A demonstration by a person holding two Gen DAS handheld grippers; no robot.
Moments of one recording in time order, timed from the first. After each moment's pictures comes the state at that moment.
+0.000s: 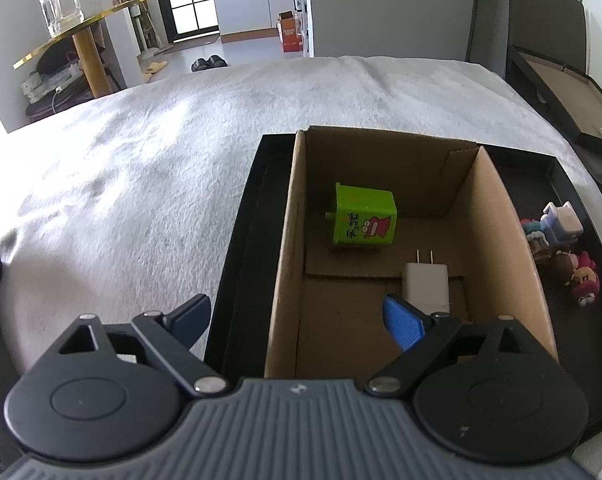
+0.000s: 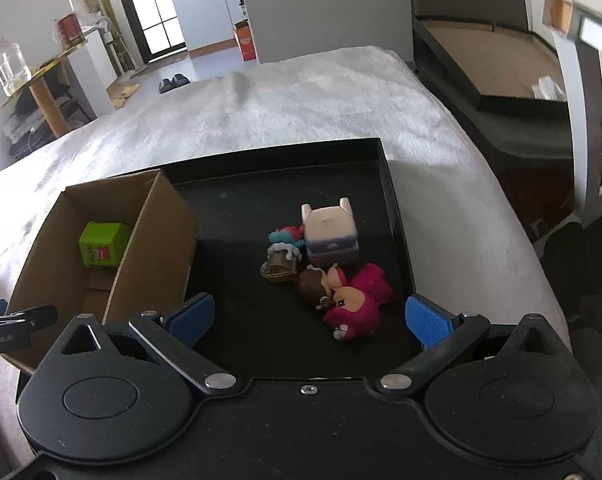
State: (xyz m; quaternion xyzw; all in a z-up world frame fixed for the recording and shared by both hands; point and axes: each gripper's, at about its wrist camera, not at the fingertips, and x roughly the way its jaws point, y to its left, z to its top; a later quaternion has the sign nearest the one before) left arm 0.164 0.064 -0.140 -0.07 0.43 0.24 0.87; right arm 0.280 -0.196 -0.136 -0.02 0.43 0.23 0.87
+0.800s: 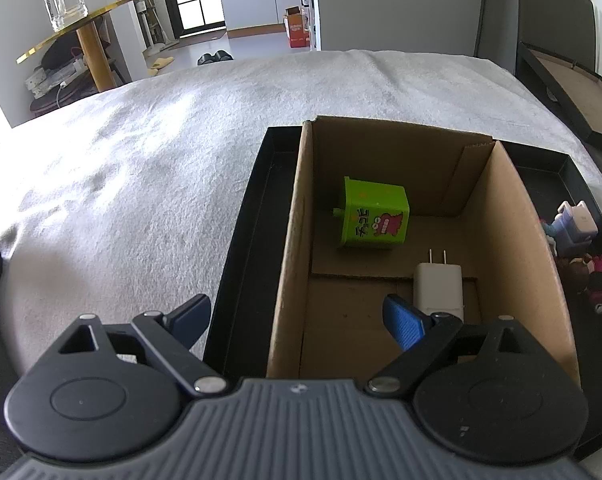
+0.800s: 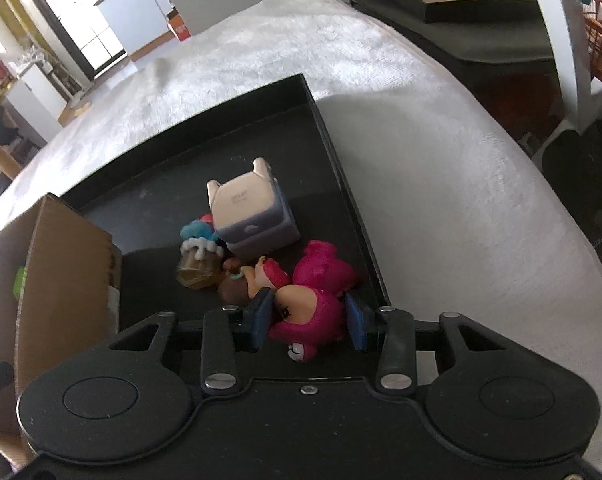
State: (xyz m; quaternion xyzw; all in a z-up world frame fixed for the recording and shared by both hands) left arm 0.170 0.068 -0.149 -0.07 0.43 0.25 0.86; right arm 0.330 -0.215 -0.196 0.06 0.51 0.17 0.84
